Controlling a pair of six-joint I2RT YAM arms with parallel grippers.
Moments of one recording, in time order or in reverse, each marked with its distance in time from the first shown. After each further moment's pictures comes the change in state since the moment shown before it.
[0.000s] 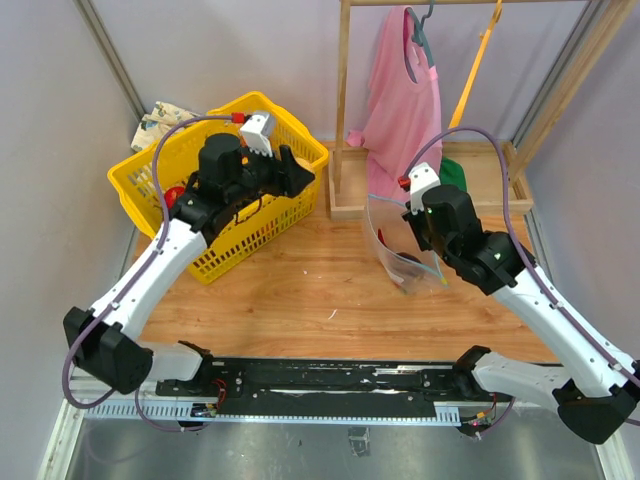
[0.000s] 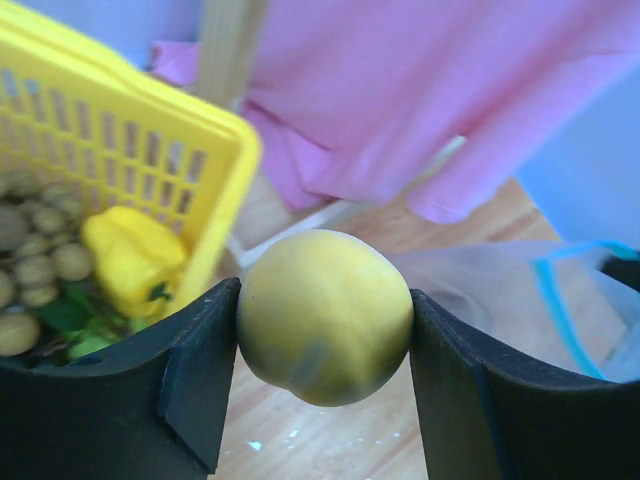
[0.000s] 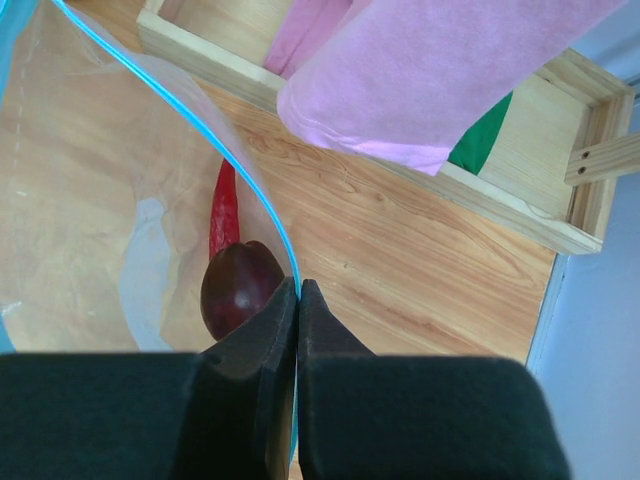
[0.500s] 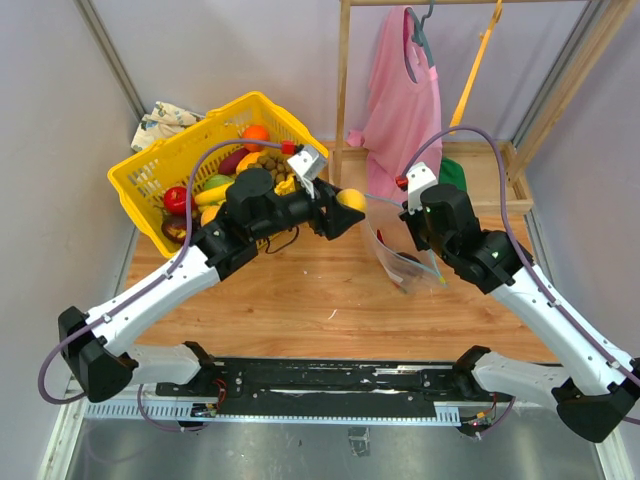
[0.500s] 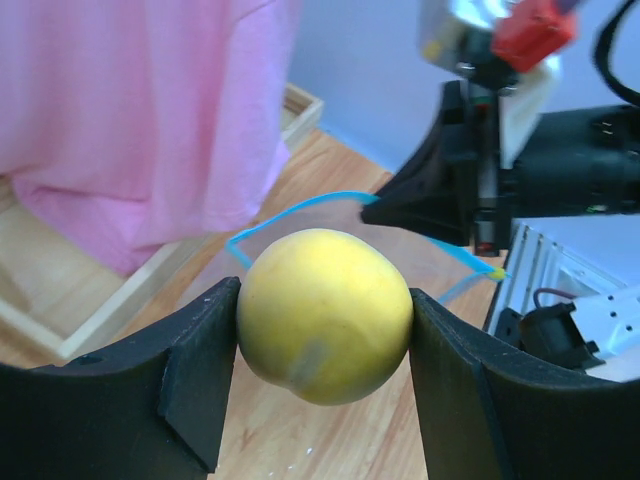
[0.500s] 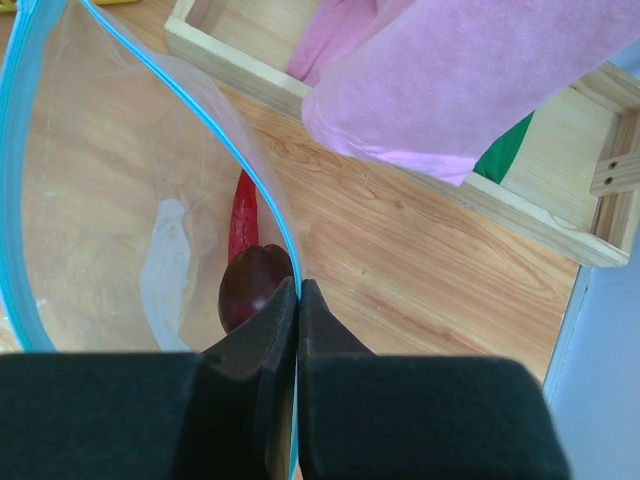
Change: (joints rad) left arm -0.346 -0.105 -0.127 0.216 0.027 0.062; right arm 0.000 0.014 0.000 0.017 -0.046 0.011
